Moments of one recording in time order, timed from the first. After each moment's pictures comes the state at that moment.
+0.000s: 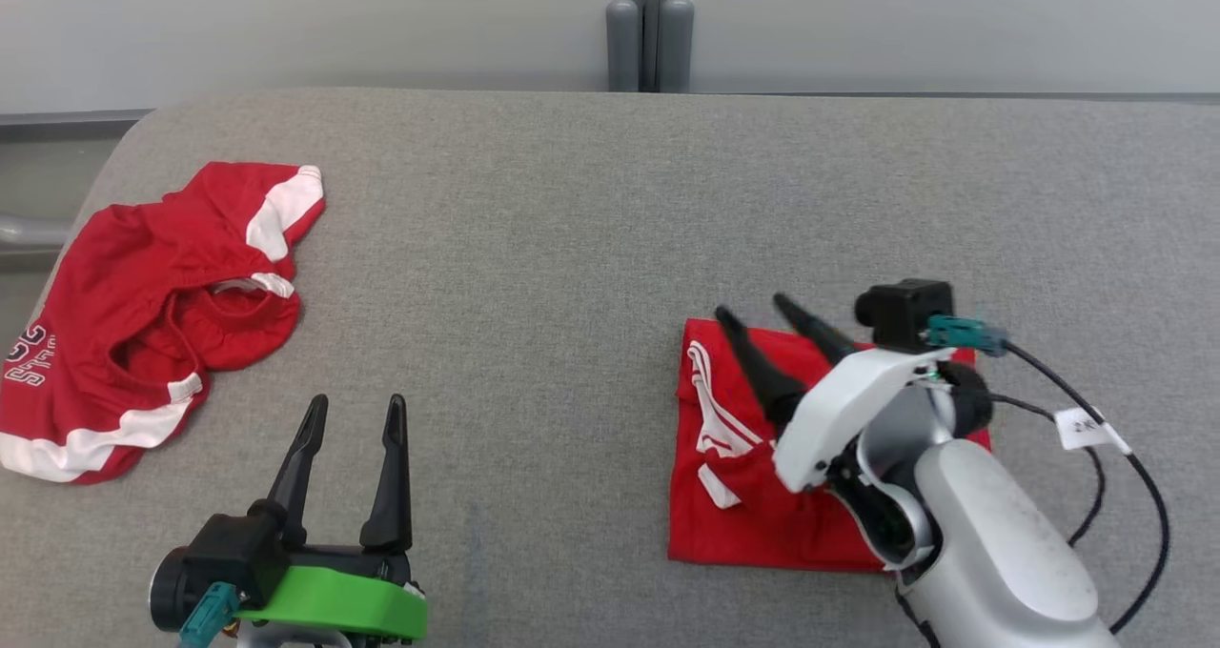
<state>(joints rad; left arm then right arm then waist) 0.00 0.05 -0.09 0.11 -0.25 -0.13 -0.26 -0.36 -0.05 0.31 0.28 0.48 0.13 0.18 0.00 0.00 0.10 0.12</state>
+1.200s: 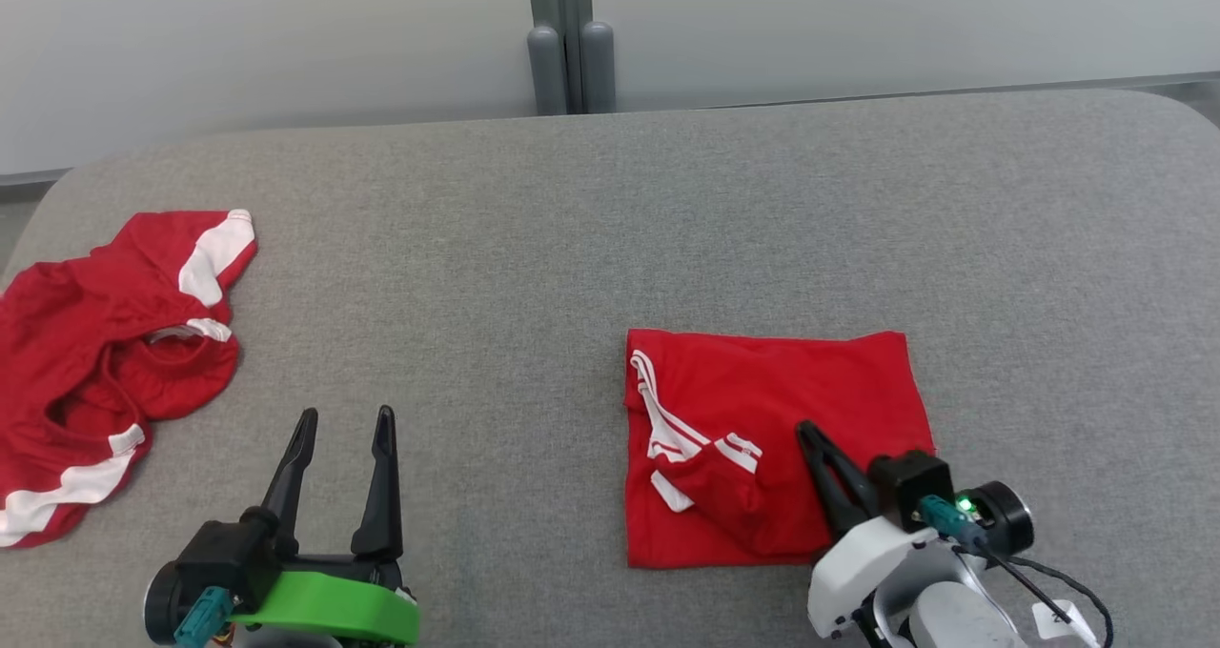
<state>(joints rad) 0.00 0.05 -0.07 0.14 -0.25 -0.13 -0.26 -0.18 -0.05 0.24 0.49 0.06 0.13 -0.25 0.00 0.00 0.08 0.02</state>
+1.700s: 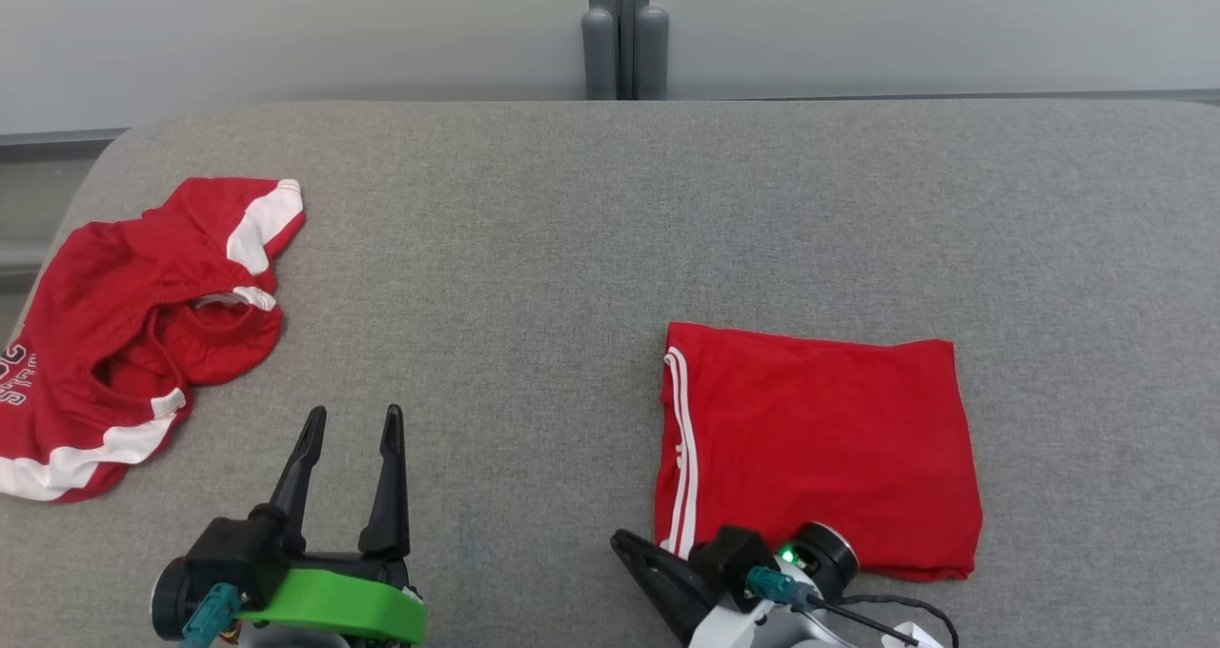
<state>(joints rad) 0.00 0.05 -0.09 0.15 -0.25 -0.13 -0.26 -0.29 -0.05 0.77 0.61 0.27 0.13 -0.25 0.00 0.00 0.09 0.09</state>
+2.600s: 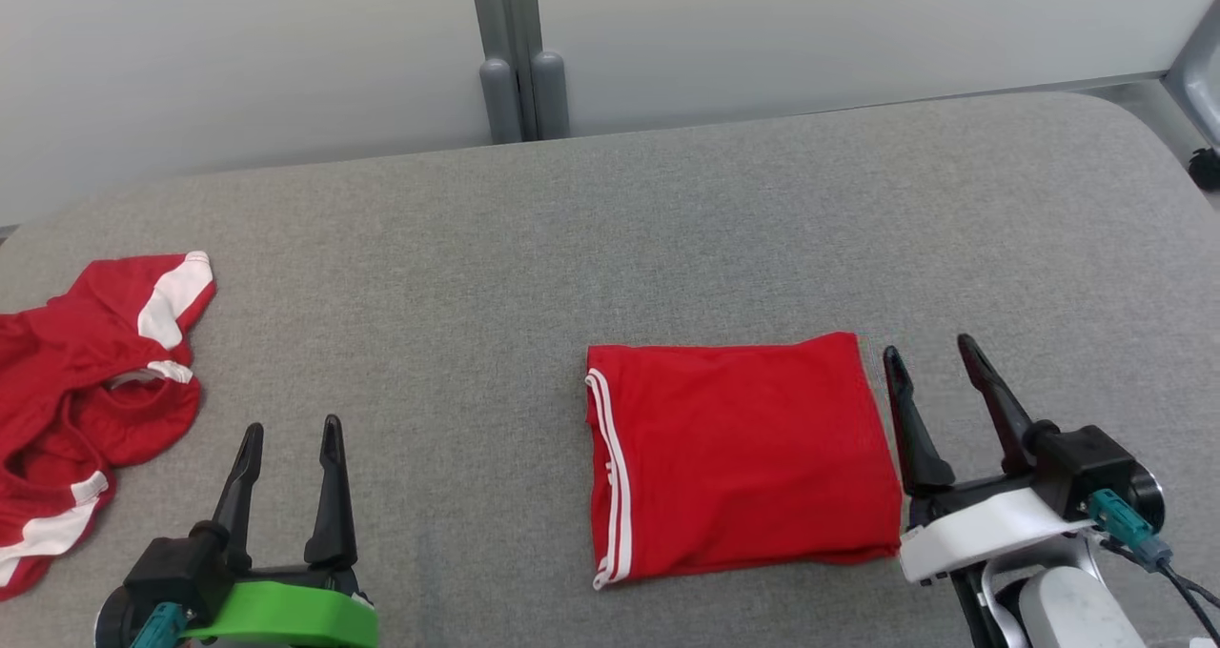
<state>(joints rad) 0.02 0.05 0.01 0.14 -0.24 -0.13 -0.26 -0.06 -0.08 0.10 0.11 0.16 0.13 -0.26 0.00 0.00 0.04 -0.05</state>
